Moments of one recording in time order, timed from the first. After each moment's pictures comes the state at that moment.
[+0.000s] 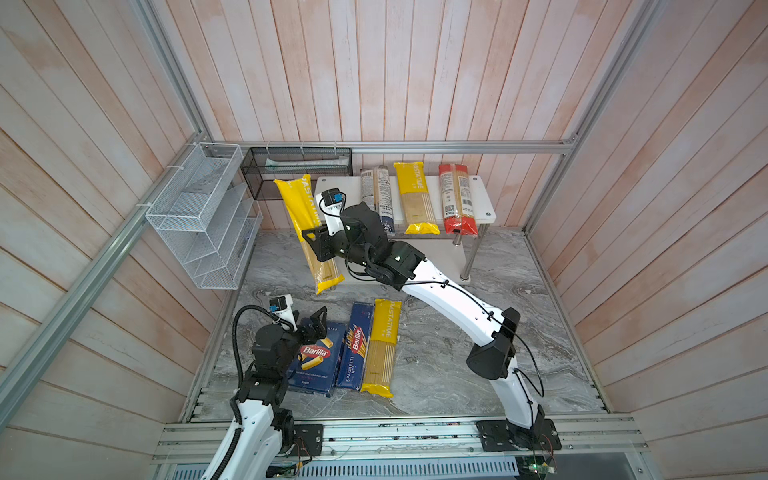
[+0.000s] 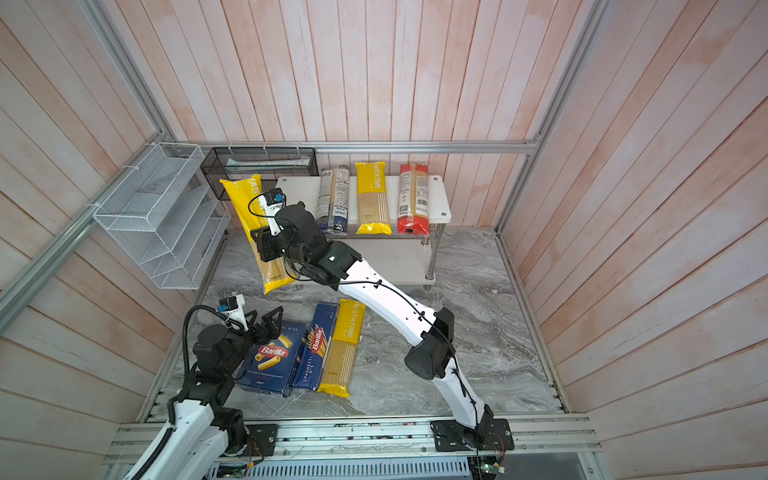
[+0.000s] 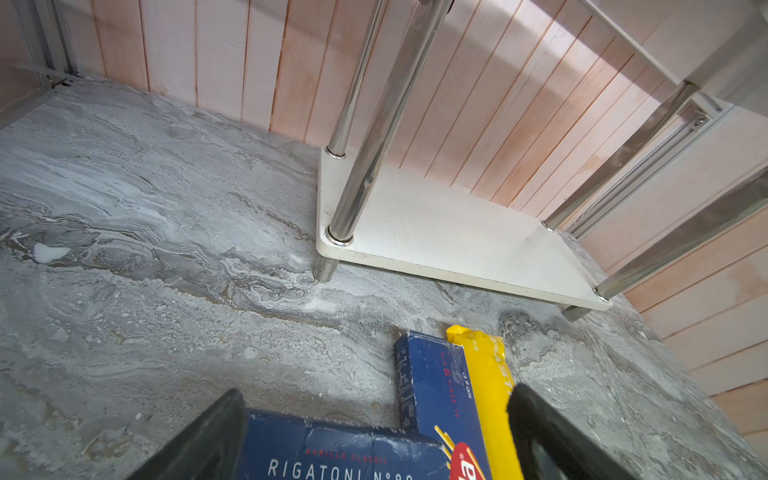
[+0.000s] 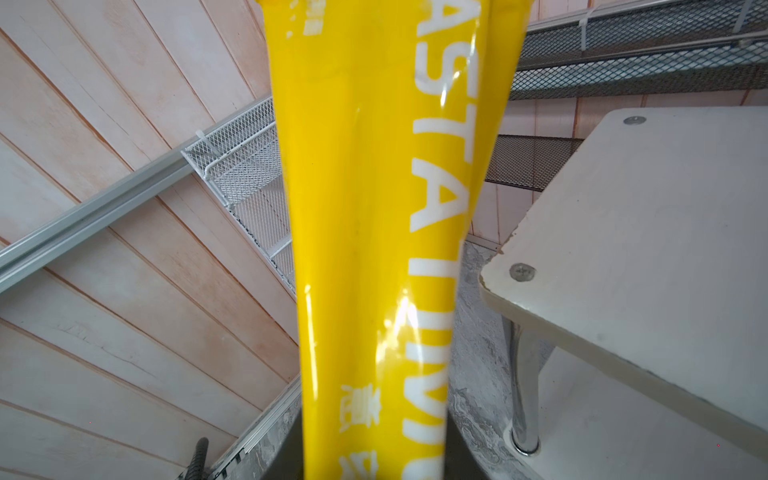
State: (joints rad) left arm -0.10 0.62 0.24 0.12 0.19 -0.36; right arm 1.03 2.19 2.47 -0.46 0.03 0.39
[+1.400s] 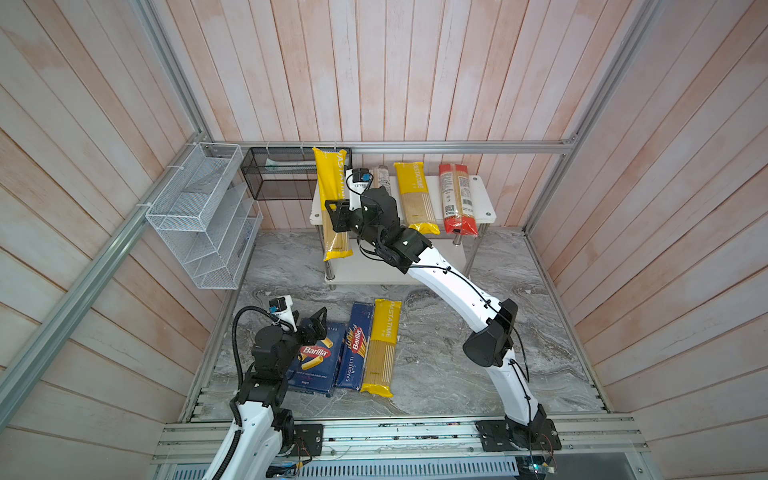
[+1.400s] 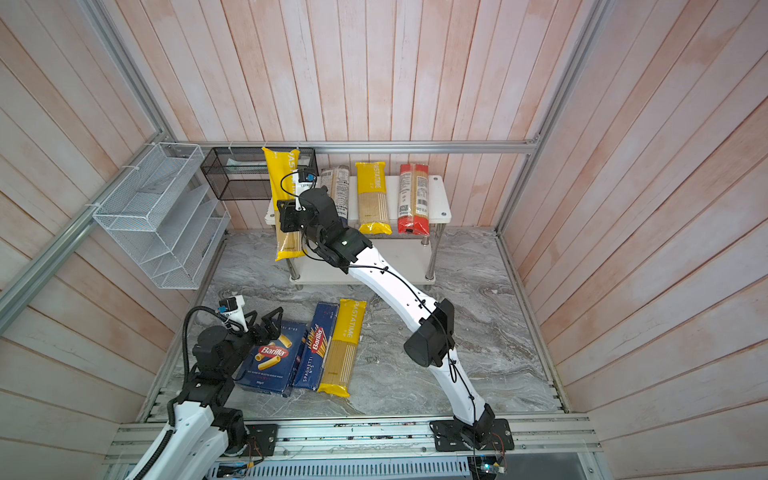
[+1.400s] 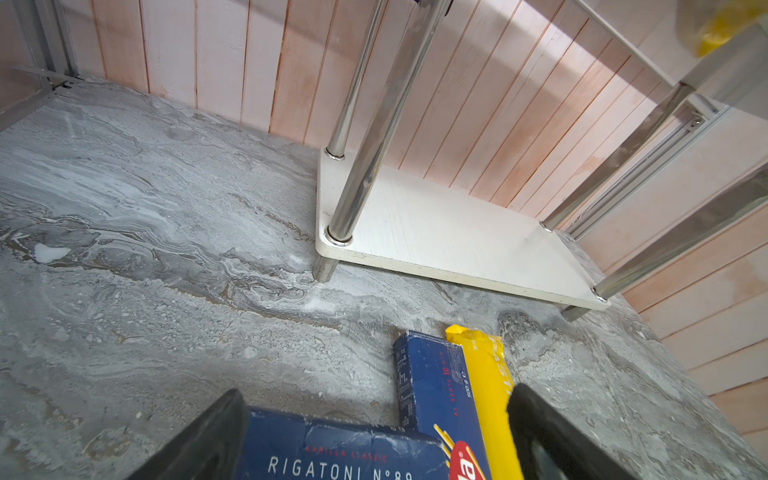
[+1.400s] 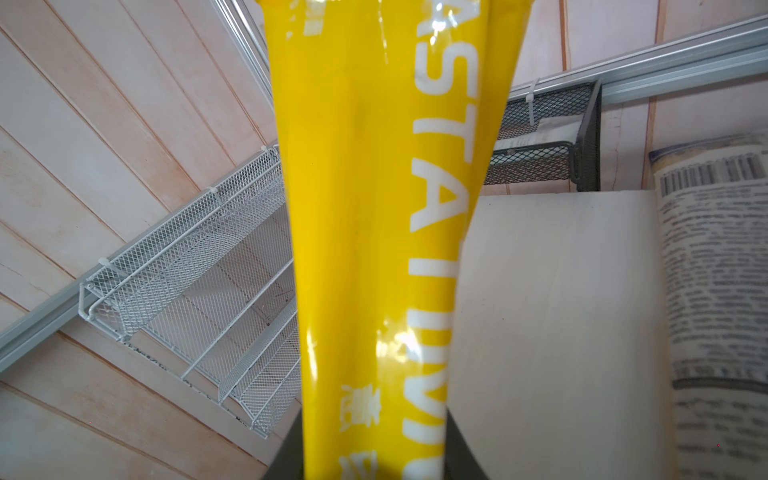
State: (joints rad) left arm -0.10 0.60 0.23 0.12 0.19 -0.36; right arm 0.89 2.24 2.51 -0.33 0.11 0.48
